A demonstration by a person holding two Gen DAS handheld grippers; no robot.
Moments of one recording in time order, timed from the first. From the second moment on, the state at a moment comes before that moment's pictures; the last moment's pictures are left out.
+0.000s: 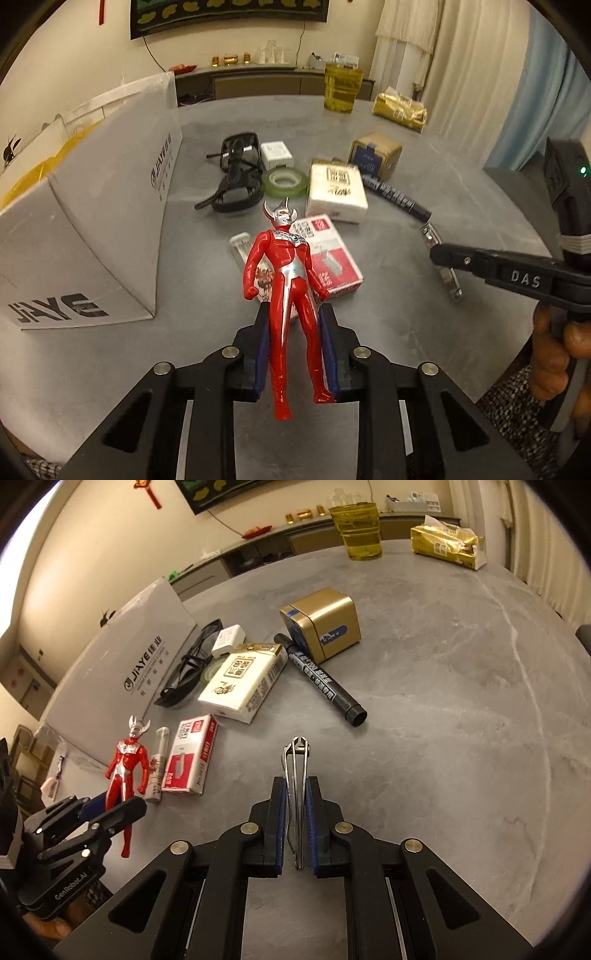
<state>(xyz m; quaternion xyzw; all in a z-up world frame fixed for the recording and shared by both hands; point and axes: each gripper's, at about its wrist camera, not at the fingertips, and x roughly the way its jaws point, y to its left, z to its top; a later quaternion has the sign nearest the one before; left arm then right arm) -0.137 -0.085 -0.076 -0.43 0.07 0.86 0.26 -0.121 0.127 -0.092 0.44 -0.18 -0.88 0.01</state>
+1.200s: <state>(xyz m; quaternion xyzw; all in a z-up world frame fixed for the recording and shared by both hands) -0.140 -0.139 0.031 -0.35 0.01 0.90 0.25 -0.116 0.028 0.000 0.40 -0.07 -0.91 0.07</state>
